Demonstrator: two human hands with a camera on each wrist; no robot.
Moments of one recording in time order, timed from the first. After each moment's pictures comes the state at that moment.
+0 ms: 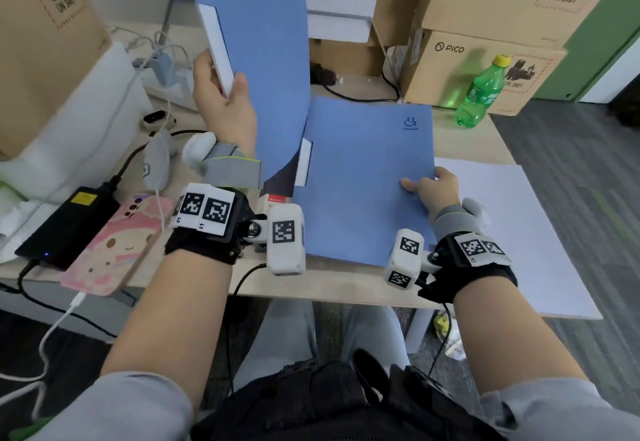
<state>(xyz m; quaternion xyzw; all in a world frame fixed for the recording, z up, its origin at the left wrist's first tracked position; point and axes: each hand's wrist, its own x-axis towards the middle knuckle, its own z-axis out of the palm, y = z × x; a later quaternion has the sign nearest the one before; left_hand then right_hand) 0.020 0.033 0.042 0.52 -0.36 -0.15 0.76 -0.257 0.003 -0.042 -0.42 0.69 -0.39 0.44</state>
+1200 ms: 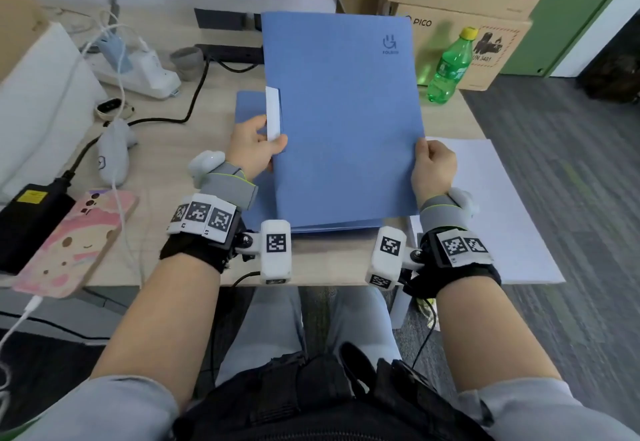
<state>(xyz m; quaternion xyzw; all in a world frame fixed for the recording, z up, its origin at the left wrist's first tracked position) -0.022 0.032 -0.026 0.59 -0.50 -0.41 0.48 -0.284 0.017 -0.035 -0.51 0.68 -0.47 0.25</state>
